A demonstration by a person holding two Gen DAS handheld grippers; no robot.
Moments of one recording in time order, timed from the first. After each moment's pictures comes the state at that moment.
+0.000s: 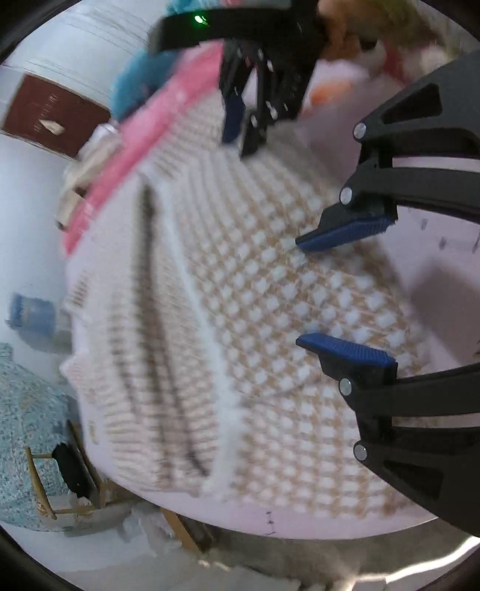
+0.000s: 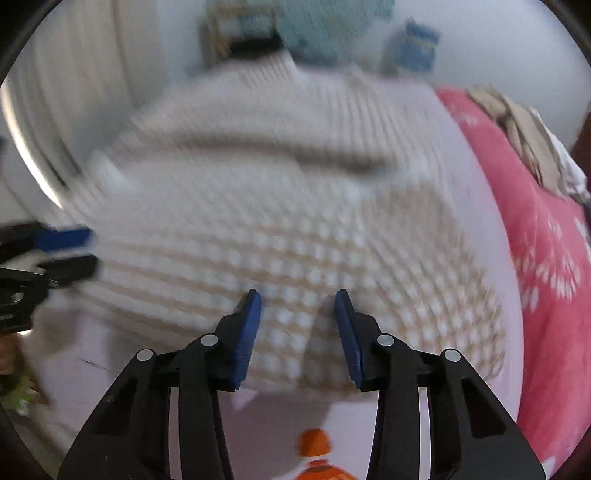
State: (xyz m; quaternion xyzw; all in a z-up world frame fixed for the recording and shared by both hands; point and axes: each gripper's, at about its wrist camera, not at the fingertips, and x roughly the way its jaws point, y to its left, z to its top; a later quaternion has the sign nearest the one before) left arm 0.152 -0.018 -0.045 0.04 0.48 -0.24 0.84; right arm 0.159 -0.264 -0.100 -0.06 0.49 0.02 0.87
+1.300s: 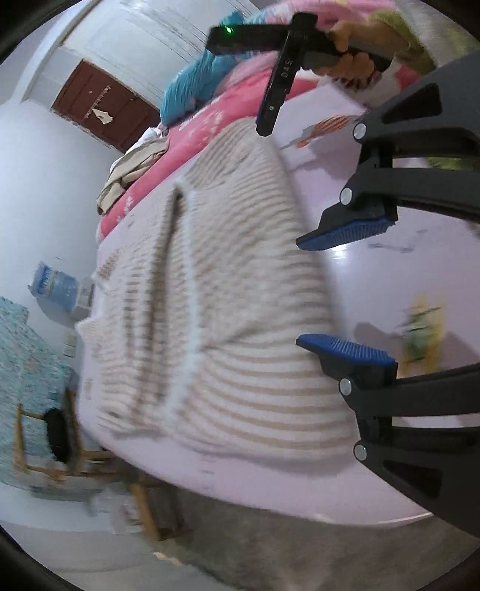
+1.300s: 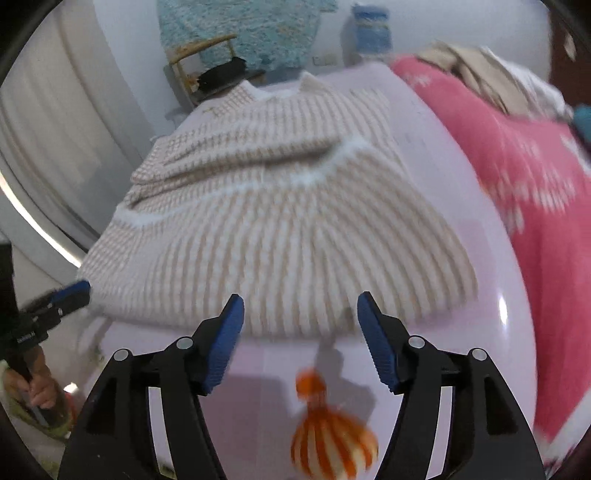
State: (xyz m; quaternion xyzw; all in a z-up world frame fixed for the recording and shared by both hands) left arm 0.099 0.060 -0.024 -0.07 0.47 -0.25 0.85; right arm 0.094 -0.317 -0.060 0.10 0.47 0.03 0.87
